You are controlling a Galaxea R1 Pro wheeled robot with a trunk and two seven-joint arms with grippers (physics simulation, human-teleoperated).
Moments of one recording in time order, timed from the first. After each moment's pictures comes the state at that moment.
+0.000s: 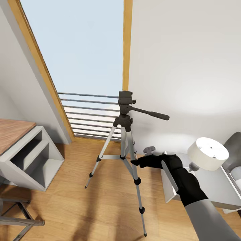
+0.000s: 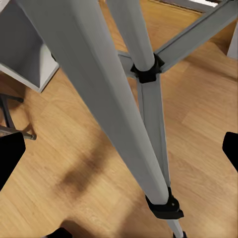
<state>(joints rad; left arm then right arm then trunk) -0.24 0.02 -0.12 -0.15 0.66 -0.05 0.17 -0.68 -0.07 0.20 -1.22 -0.10 0.85 0.48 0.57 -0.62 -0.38</state>
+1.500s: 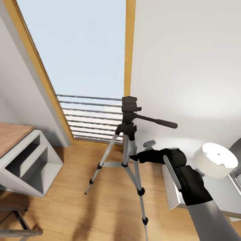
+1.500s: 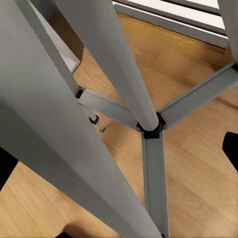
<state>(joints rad) -0.24 0.02 -0.12 -0.15 0.66 -0.05 0.18 -0.68 -0.06 0.20 -1.42 -0.10 1.00 0.48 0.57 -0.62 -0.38</state>
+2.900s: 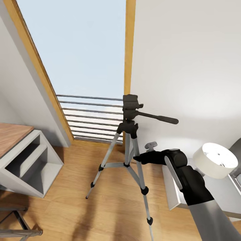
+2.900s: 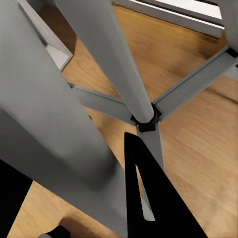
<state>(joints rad) -0.23 0.02 -0.12 -0.15 0.67 -0.05 0.17 -0.68 -0.08 0.20 -1.38 -0.10 0.99 0.48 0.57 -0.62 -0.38</state>
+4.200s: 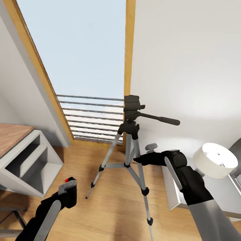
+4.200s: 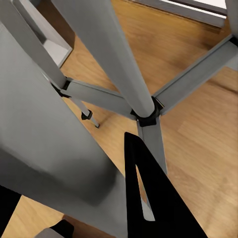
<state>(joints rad) -0.24 0.10 -0.02 -1.35 0.61 0.72 0.42 -0.68 -0.09 0.20 -1.35 -0.10 1.00 0.48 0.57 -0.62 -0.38</state>
